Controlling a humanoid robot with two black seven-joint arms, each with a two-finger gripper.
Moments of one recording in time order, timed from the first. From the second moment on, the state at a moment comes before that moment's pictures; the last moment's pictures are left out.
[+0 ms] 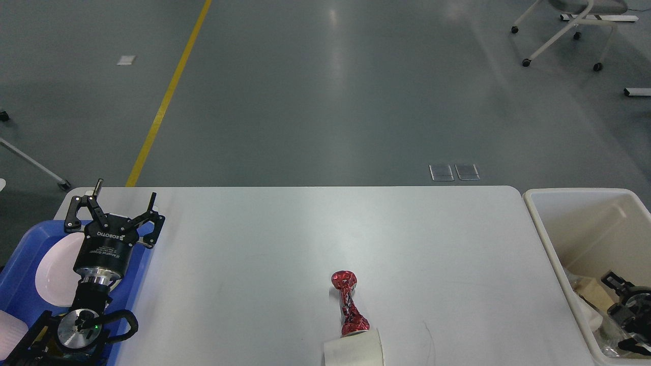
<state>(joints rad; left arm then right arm) -0.21 0.15 -1.51 -0.81 0.13 -0.65 -0.15 0.63 -0.41 -0.79 0.16 0.04 -0.11 -0.12</state>
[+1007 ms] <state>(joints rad) -0.21 0.15 -1.51 -0.81 0.13 -0.65 -0.15 2.17 -0.37 -1.38 1.25 -0.16 0.86 -0.15</state>
